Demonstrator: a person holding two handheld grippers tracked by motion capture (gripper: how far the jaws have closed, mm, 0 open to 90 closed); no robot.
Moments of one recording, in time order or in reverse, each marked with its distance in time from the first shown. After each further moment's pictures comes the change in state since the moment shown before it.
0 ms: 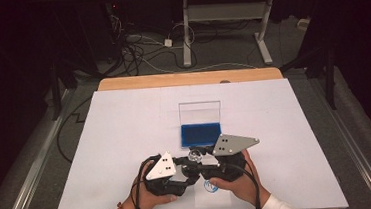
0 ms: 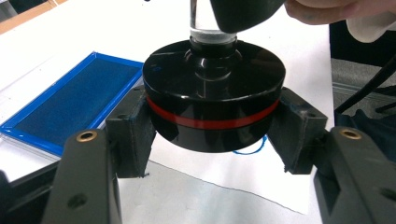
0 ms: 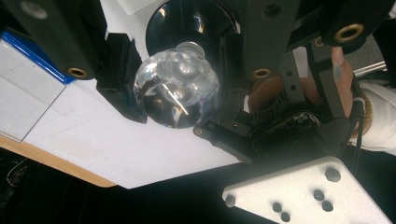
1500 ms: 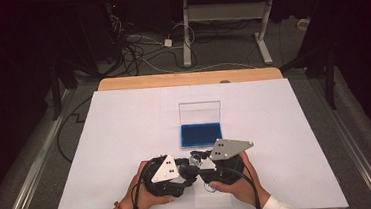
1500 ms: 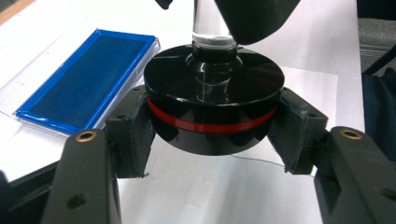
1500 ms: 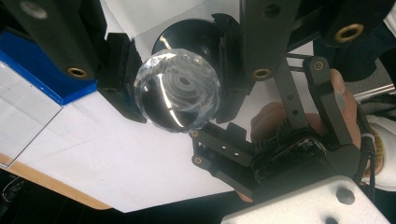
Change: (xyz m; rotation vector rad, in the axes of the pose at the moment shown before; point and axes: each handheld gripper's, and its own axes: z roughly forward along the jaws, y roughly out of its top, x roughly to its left) left arm 0.001 -0.004 0.004 0.119 0.041 0.089; right arm 0.001 -0.011 0.006 0.086 -0.008 -0.031
